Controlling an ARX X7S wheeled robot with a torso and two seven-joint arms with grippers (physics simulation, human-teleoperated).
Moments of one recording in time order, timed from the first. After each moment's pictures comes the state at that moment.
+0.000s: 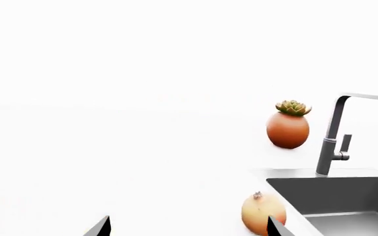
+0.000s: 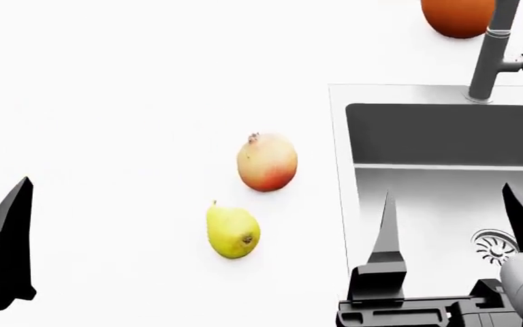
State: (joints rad) left arm -0.35 -0.71 -0.01 0.82 -1.22 -0.71 -0.62; right arm 0.23 0.86 -0.01 -0.90 1.09 0.58 0.71
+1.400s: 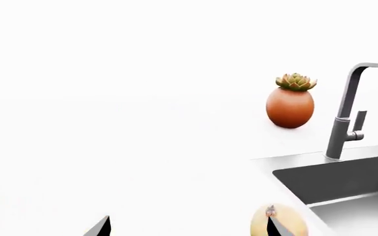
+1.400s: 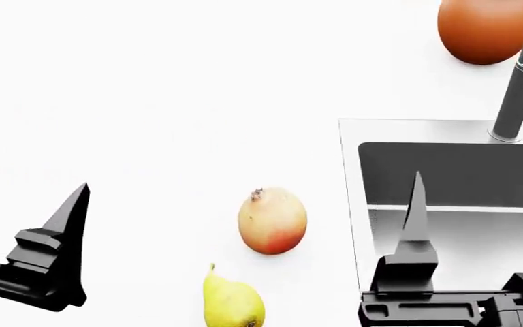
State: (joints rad) left arm -0.63 -0.59 0.05 0.81 -1.47 -1.03 -0.87; right arm 0.35 0.57 0.43 -1.02 1.18 1.11 0.56
